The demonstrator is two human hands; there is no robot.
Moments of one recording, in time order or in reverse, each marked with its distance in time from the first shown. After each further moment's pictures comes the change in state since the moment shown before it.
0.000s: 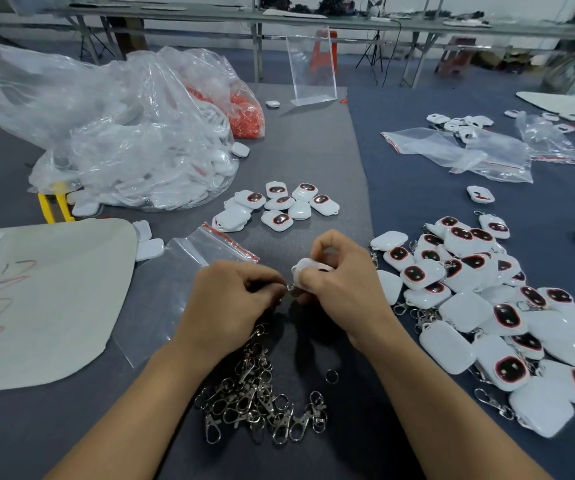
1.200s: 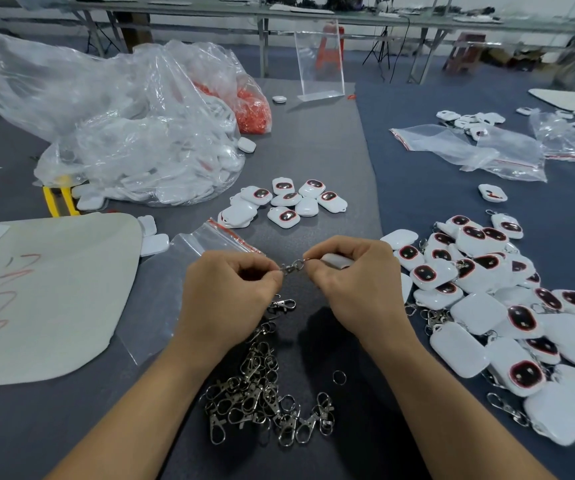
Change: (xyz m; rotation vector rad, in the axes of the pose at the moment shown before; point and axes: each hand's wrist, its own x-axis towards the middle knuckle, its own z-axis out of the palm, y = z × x) left_hand 0.002 0.004 0.003 -0.081 0.248 -0.084; right_hand -0.006 -0.008 -0.002 -0.143 0.133 -0.169
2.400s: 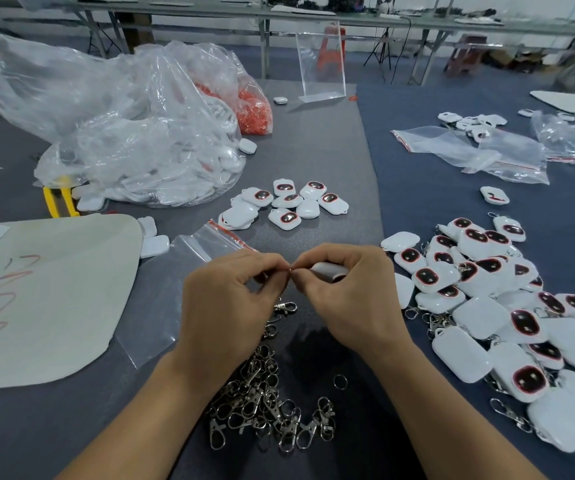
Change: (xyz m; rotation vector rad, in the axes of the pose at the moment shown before) left_hand -0.009 0.002 -0.004 0.134 0.100 0.409; right_hand -0.007 -0.005 -0.001 0.015 -0.095 -0.168
